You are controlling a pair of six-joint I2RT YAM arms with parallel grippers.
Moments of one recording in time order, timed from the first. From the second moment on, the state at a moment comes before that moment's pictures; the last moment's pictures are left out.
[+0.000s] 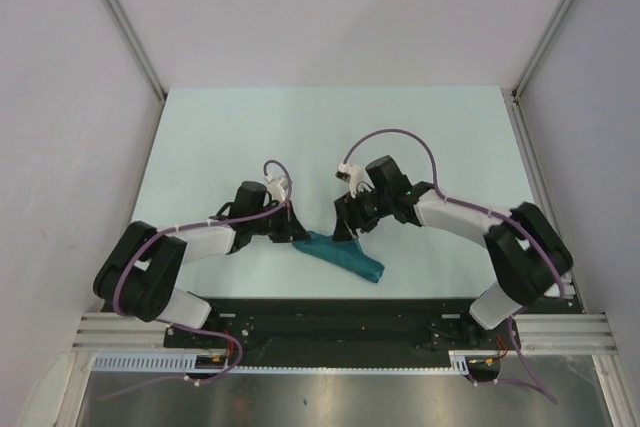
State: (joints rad) left arm -0.44 1.44 0.49 0.21 0.55 -0.52; right arm 0.66 1.61 0.93 -0.19 -0.60 0.14
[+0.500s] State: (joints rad) left arm -0.44 1.54 0.56 0.17 0.56 -0.54; right arm 1.15 1.44 0.82 -0.17 0.14 -0.02
